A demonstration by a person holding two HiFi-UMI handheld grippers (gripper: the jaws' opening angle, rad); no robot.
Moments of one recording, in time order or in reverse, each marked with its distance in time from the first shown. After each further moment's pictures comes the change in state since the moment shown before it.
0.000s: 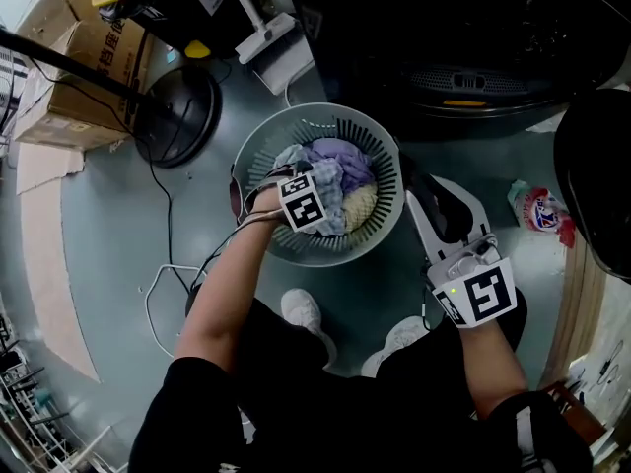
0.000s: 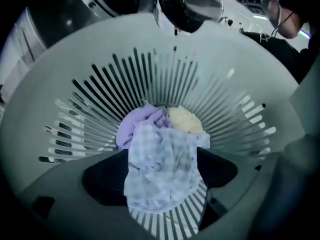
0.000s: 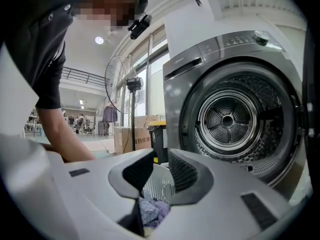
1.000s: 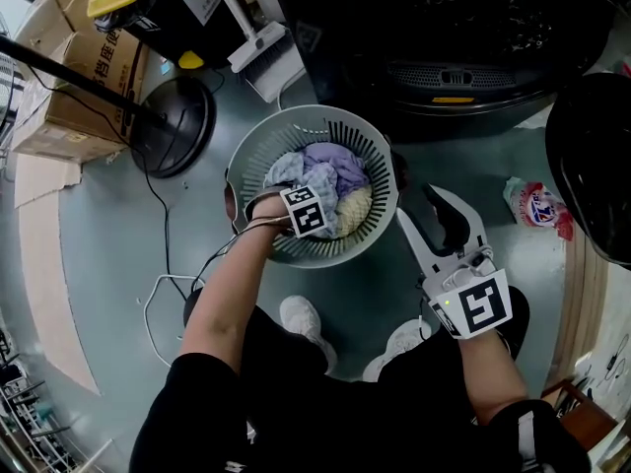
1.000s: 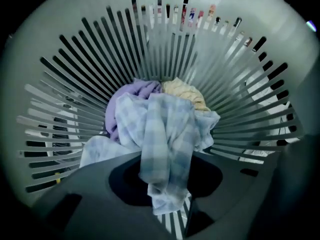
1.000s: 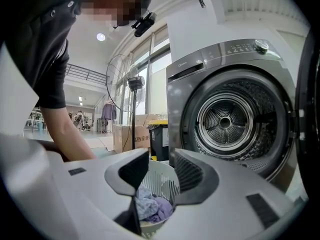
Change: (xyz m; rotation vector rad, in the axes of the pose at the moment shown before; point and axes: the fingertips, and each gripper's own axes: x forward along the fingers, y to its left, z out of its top) left arm 0.042 -0.016 -0.039 0.073 0.201 0.005; right arm -0.027 0.015 -0.009 -0.024 0.013 -0.024
